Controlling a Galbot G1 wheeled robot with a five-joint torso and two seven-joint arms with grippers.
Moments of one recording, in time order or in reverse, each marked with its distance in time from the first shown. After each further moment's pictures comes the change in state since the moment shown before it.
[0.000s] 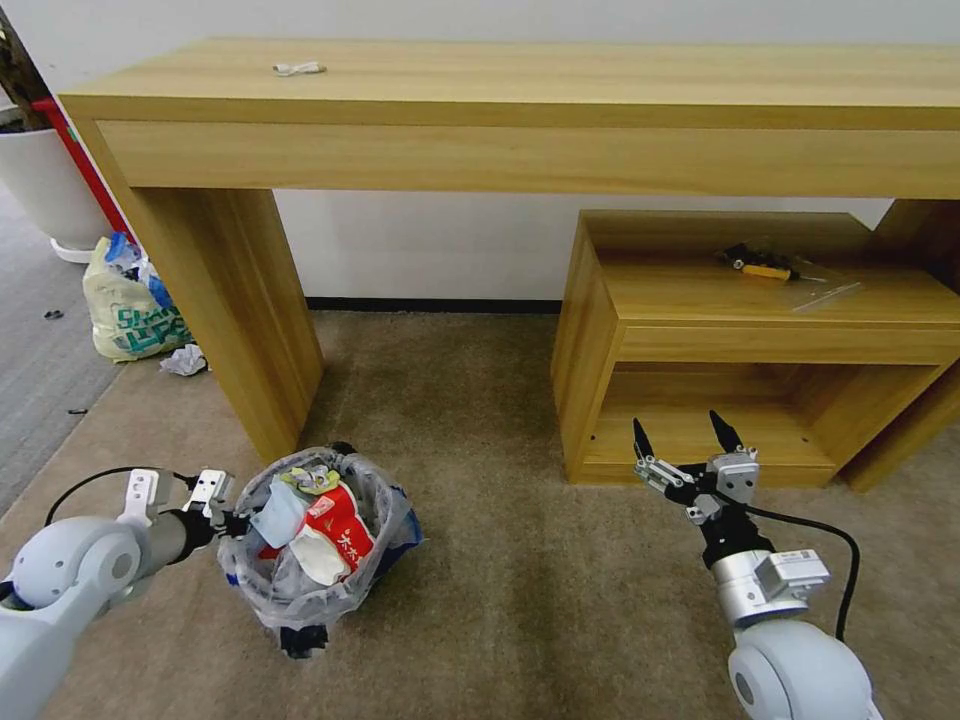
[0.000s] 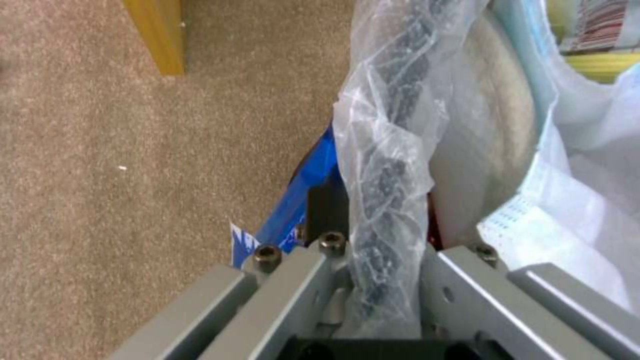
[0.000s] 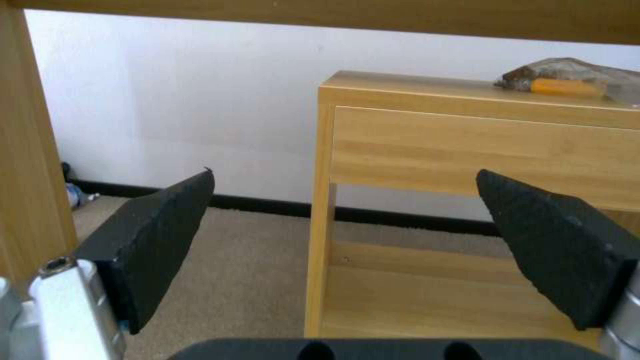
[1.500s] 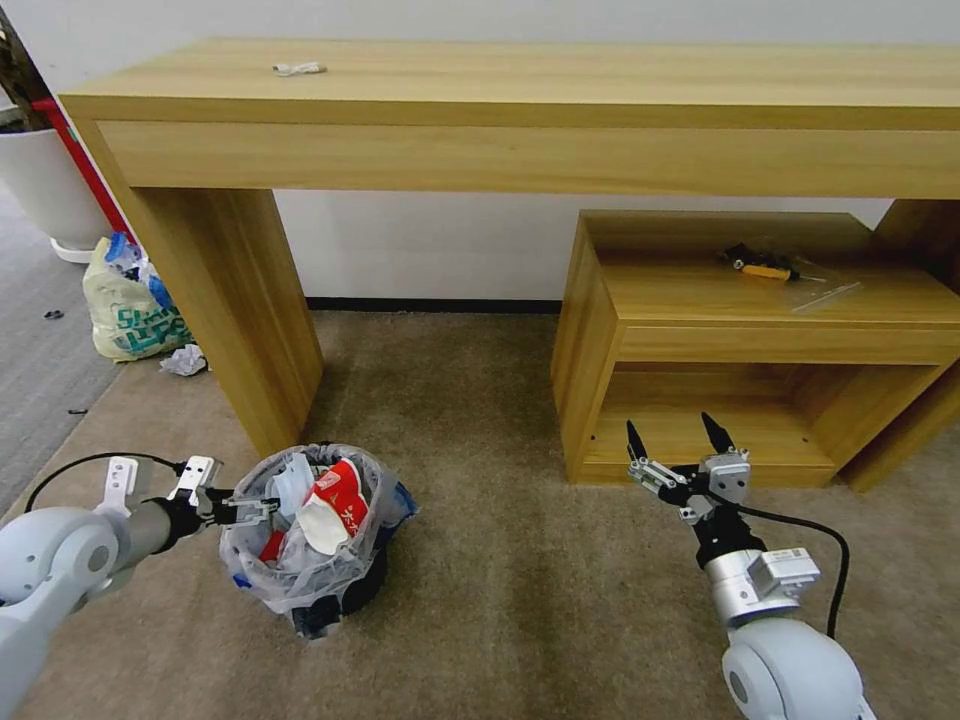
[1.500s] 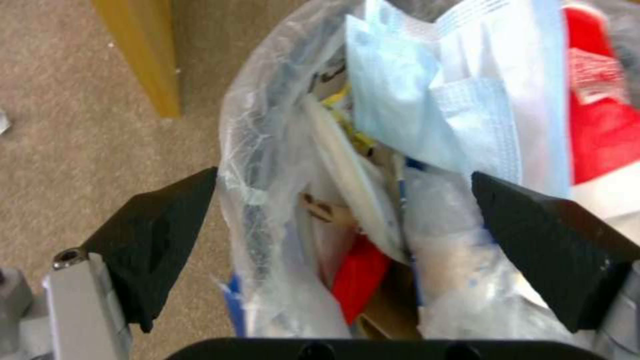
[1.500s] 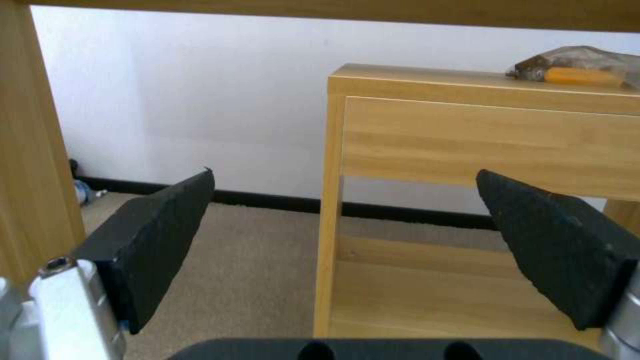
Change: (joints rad) left arm 0.043 0.032 -0.087 -0.060 0.002 0.000 0.084; right arm 0.012 -0.006 -0.021 -0.015 0.008 -0.003 0.004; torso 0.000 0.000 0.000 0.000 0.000
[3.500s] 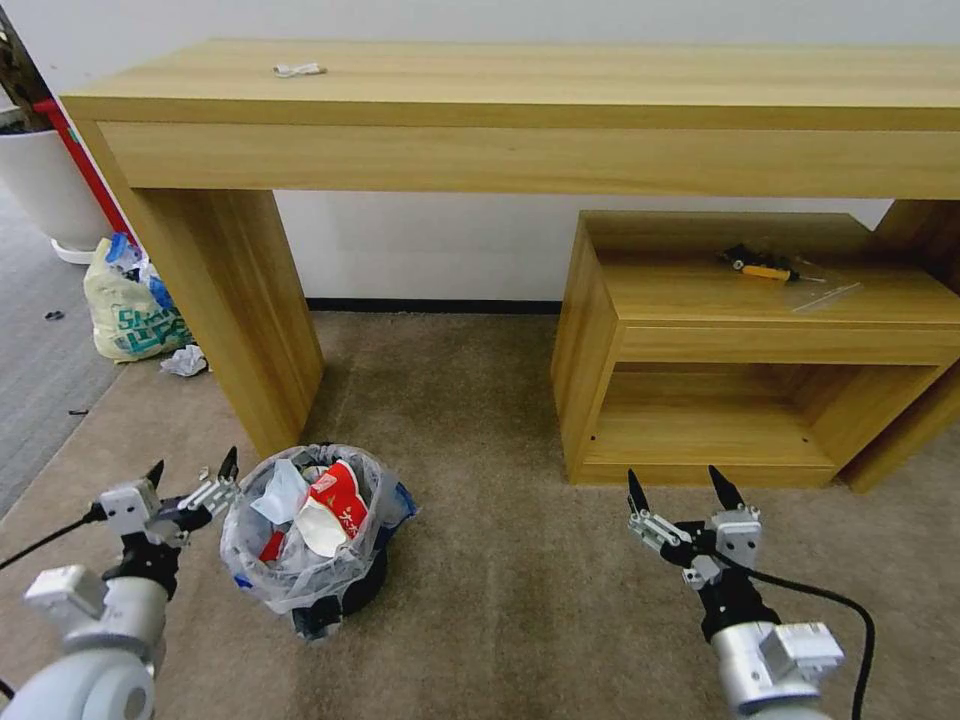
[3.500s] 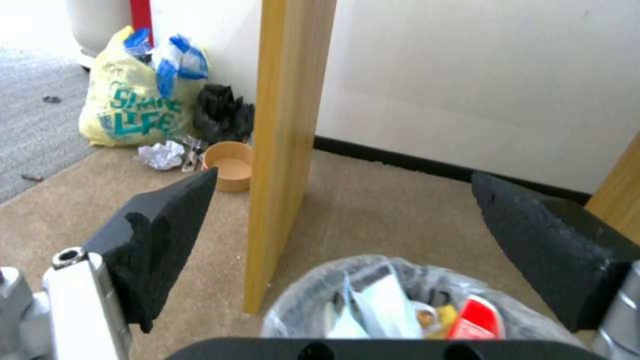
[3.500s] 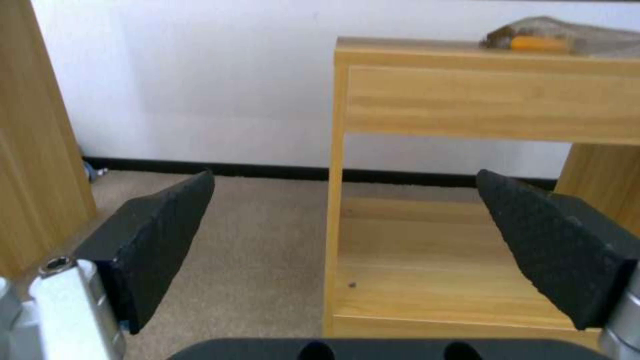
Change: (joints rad) left arm 0.348 -0.691 -0.242 -0.401 0.348 -0.602 -0.223; right arm -0.310 0.128 -0.029 0.205 -0.137 0.020 0.044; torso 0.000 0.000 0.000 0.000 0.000
